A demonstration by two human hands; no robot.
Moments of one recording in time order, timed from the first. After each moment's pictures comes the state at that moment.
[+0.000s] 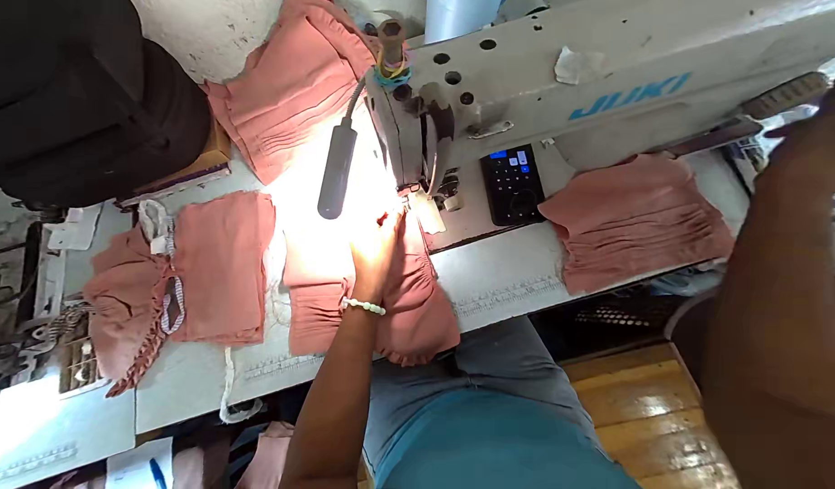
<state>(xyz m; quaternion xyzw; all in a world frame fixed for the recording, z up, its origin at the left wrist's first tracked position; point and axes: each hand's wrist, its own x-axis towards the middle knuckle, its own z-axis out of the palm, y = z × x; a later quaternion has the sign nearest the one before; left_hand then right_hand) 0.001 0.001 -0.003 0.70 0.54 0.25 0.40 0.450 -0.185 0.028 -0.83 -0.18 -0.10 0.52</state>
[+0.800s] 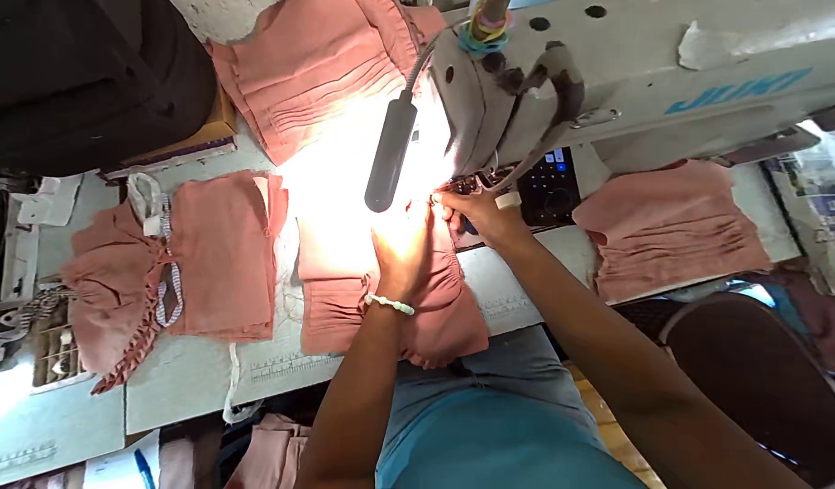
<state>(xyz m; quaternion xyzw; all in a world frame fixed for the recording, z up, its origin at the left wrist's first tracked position) 0.003 -0.003 0.001 0.68 0.54 0.27 0.41 0.150 -0.023 -0.020 -0.65 -0.31 0.46 0.52</state>
